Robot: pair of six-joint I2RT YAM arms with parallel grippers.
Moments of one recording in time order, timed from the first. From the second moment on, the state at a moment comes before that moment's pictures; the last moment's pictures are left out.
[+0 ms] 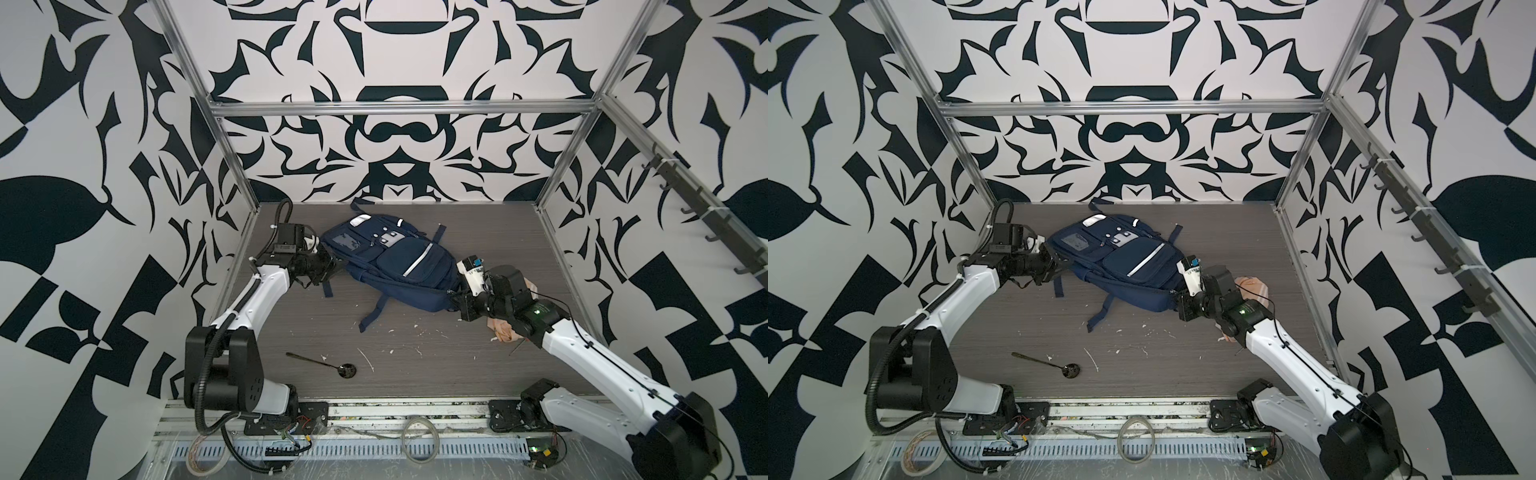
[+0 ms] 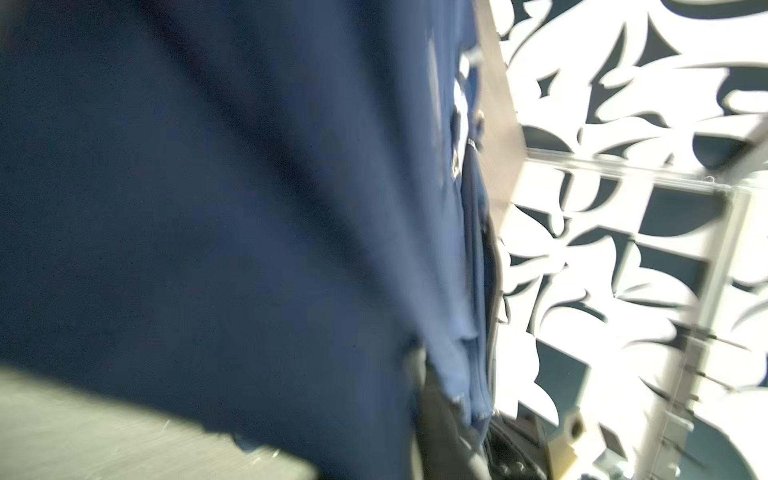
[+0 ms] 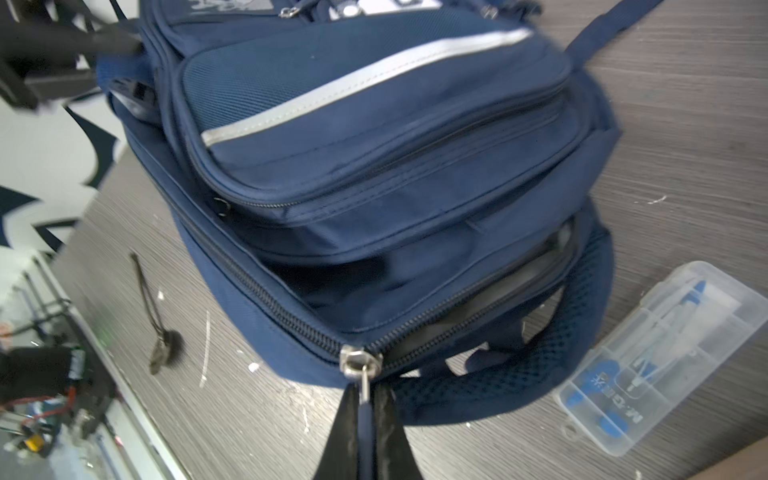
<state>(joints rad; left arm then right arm) -0.09 1.46 1.08 -0.51 0.61 -0.84 0.49 1.04 0.72 -0.43 -0.29 0.23</state>
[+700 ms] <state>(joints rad) -0.35 1.01 0.59 -0.50 0.62 -1.00 0.93 1.47 0.94 -0.24 -0.22 0.35</state>
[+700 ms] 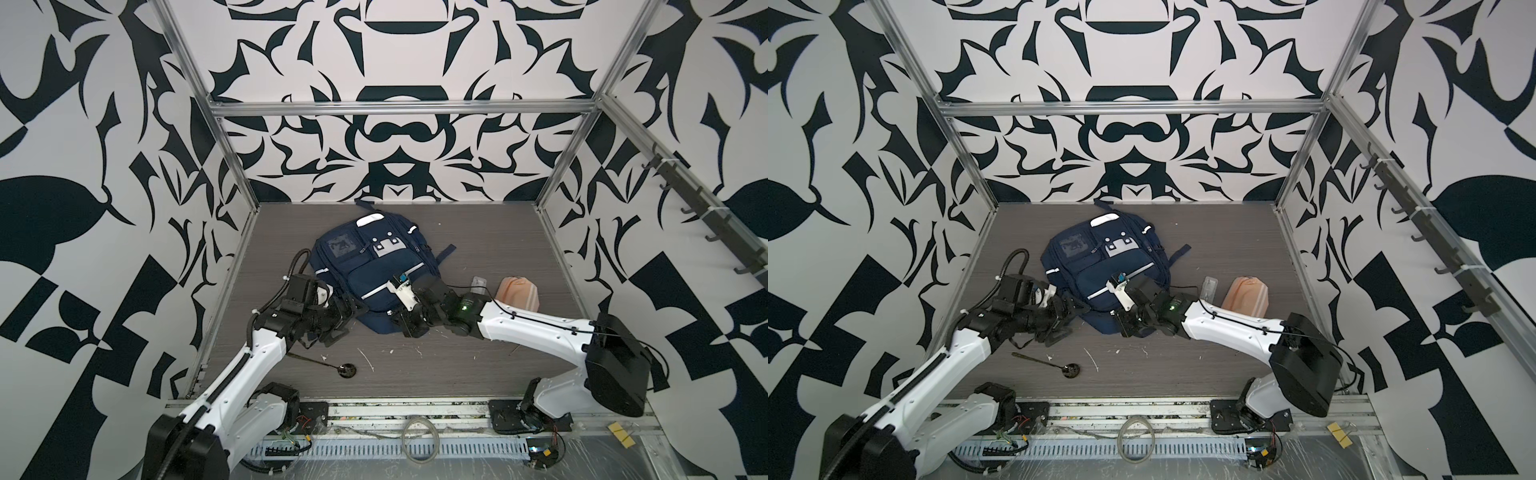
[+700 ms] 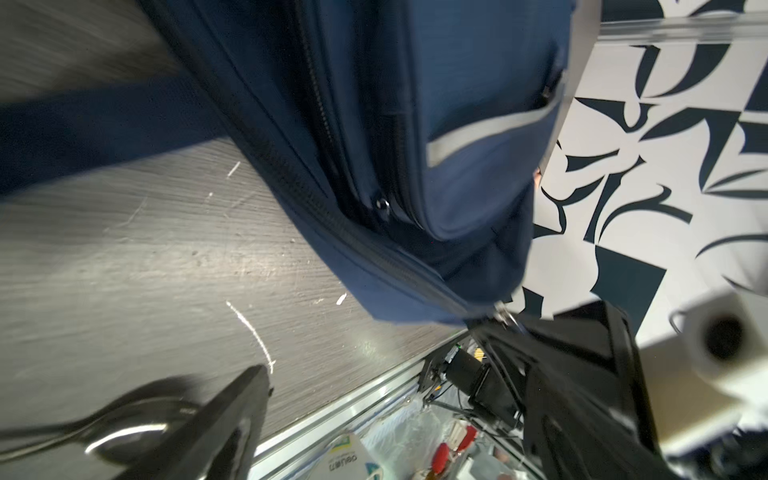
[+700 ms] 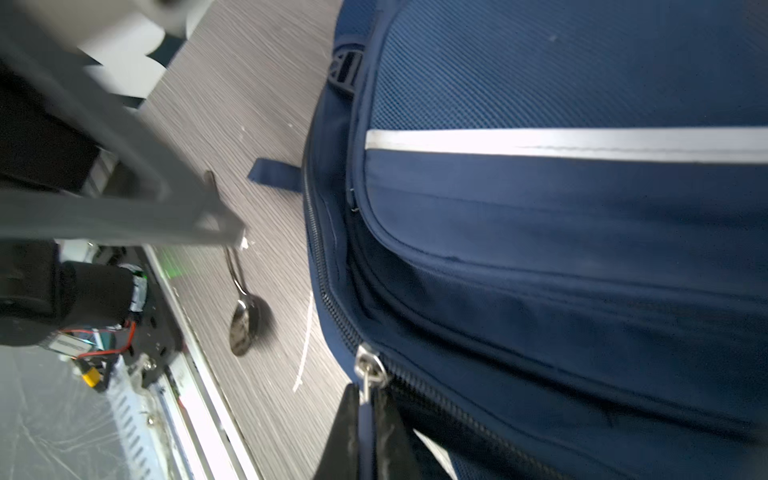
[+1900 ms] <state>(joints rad) -0.09 1.19 0.70 -0.53 0.64 -0.81 0.73 1.36 0.97 -0.58 -0.06 0.18</state>
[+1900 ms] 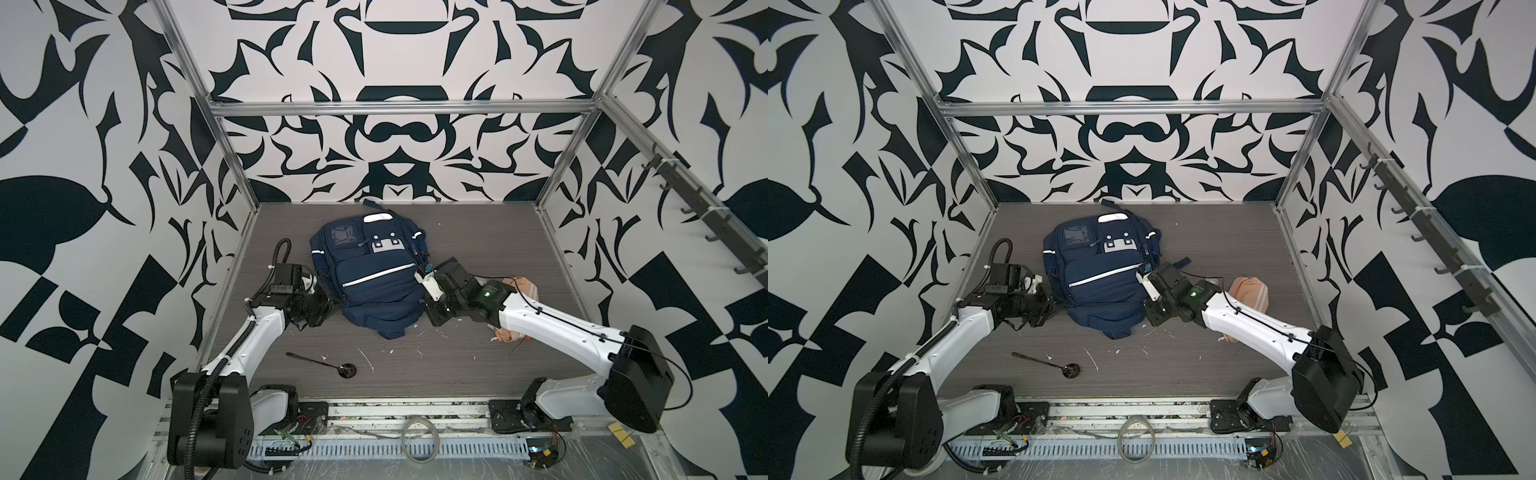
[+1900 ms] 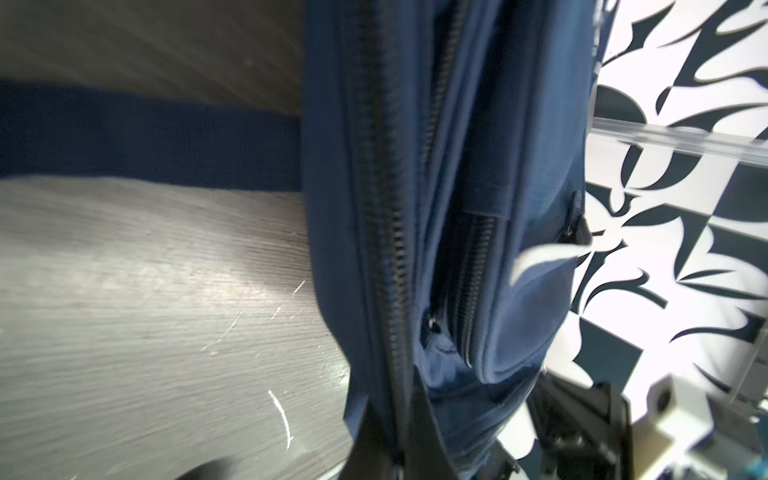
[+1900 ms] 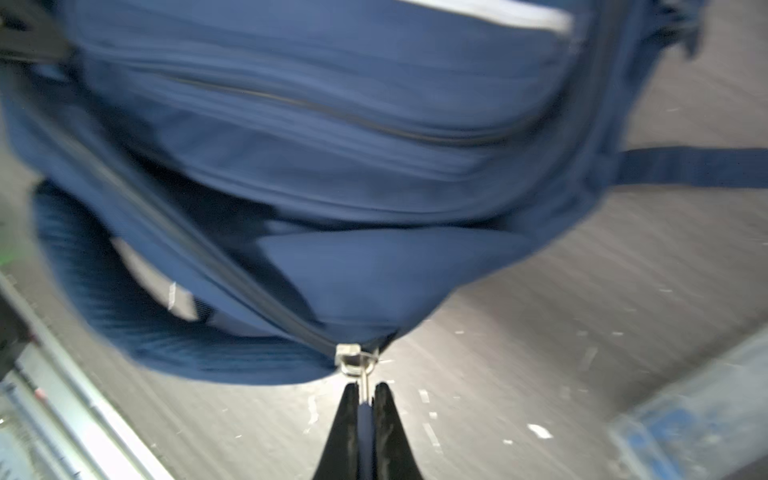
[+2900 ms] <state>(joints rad) -0.31 0.94 0.57 -0.58 0.52 -1.10 1.03 1.63 1.19 -0.51 -0.12 0.15</state>
